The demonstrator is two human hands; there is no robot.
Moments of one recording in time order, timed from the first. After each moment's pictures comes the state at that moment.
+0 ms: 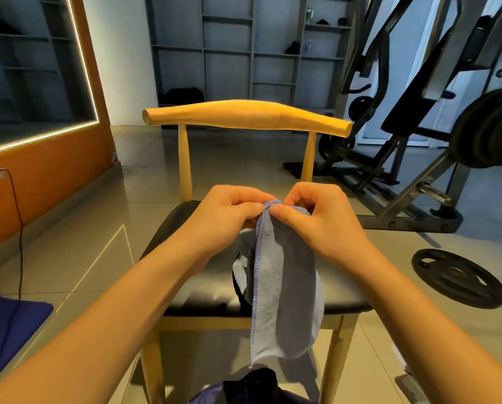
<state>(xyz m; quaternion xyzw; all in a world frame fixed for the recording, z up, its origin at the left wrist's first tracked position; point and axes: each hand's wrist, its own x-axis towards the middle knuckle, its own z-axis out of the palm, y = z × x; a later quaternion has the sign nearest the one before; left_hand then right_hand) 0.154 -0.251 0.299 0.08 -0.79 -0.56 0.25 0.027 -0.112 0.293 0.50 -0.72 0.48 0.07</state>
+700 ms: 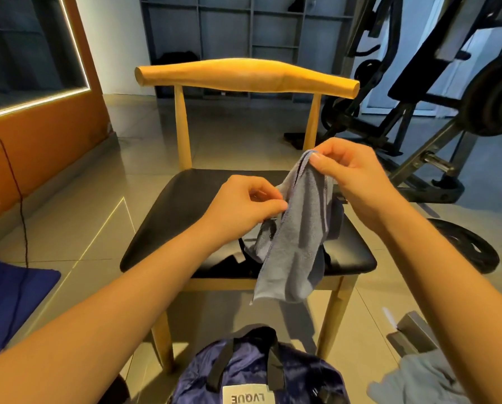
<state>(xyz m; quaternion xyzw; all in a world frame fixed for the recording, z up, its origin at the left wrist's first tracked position) 0.134 -0.247 0.250 0.11 -0.84 -0.47 0.26 -0.008 -0.096 0.288 0.47 -0.68 0.56 -0.04</state>
